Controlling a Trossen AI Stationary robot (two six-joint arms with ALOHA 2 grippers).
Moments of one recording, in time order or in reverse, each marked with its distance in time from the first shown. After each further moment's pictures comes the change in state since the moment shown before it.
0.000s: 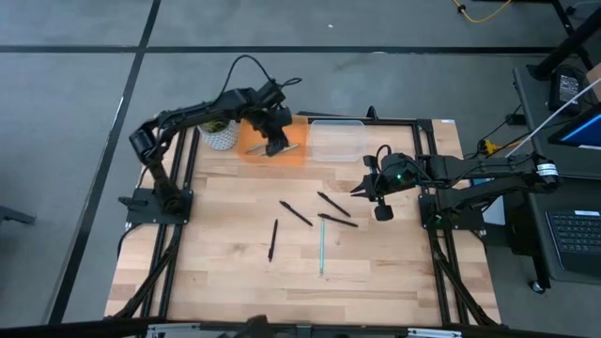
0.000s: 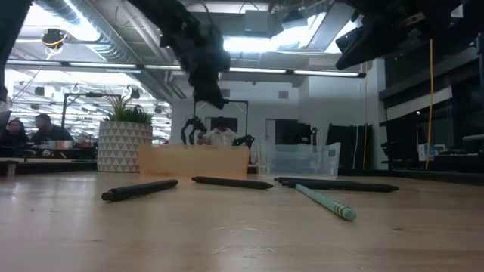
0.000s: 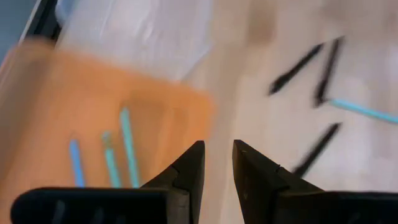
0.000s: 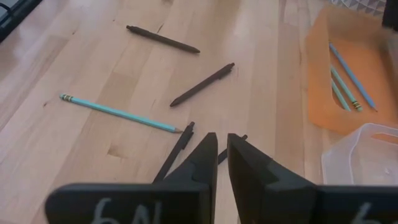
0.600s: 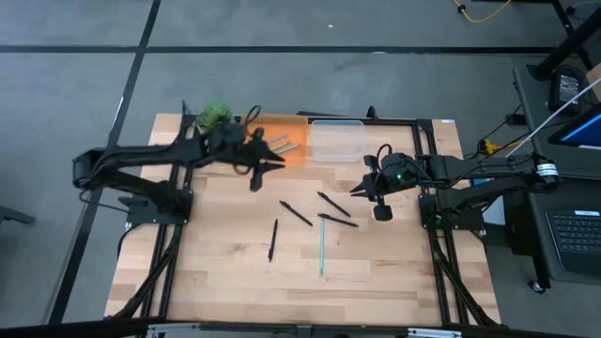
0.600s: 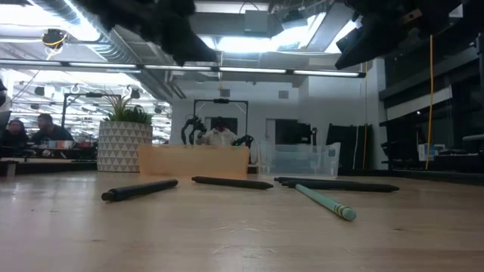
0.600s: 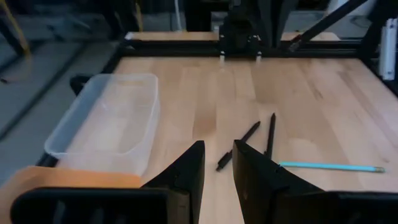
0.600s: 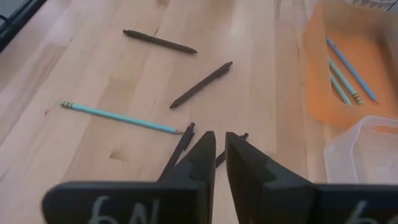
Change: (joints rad) left arm -0.304 -0.574 -0.658 0.752 -0.206 -0.143; right arm 0.000 0.000 0.000 0.006 0.001 0.056
